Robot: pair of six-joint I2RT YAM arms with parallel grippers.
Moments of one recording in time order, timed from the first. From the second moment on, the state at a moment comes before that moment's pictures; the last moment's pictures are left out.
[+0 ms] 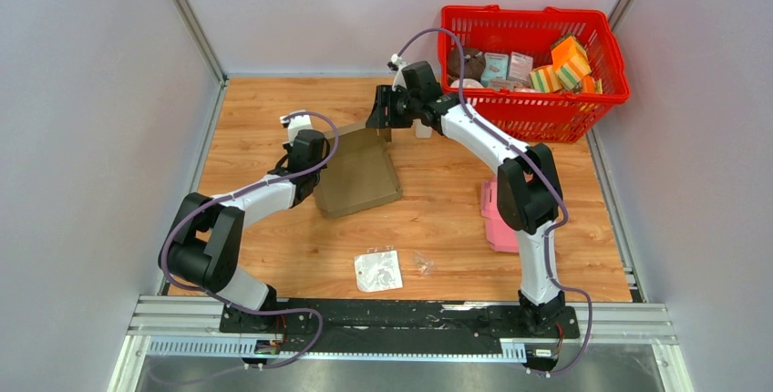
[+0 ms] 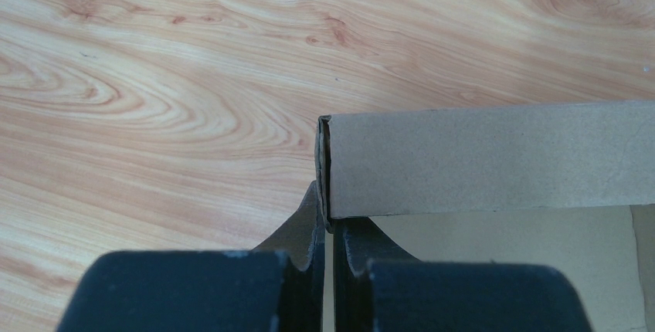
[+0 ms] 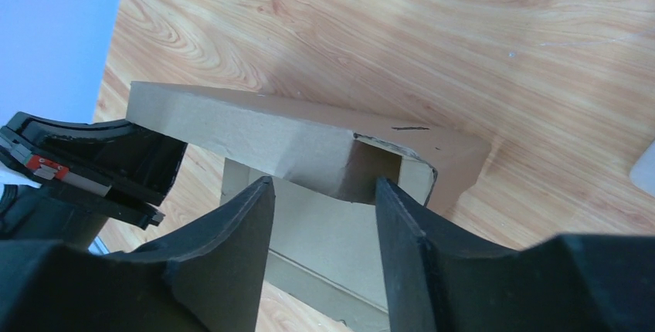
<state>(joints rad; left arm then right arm) -0.37 1.52 0.77 0.16 -0.53 -0.39 0.55 2.10 1.83 -0.36 -0.33 0.44</state>
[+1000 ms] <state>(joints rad) -0.37 1.49 0.76 0.13 -0.53 -0.40 0.53 1.99 1.50 -0.03 -0.28 0.63</state>
